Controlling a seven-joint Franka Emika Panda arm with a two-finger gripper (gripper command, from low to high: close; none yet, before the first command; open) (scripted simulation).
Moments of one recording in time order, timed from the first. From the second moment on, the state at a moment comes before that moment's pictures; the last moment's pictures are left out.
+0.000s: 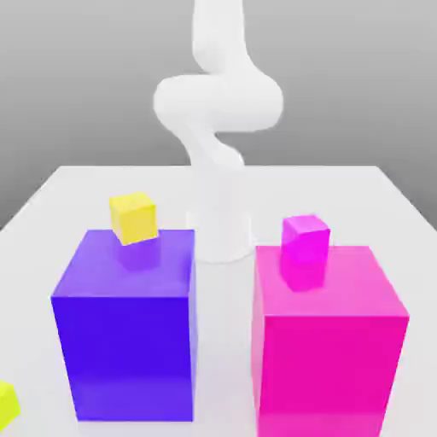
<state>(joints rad) 0.02 -0.83 -0.05 -2.29 -0.04 2.27 0.67</state>
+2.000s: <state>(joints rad) 1.49 -1.03 -2.08 -2.04 -1.22 2.23 -1.76</state>
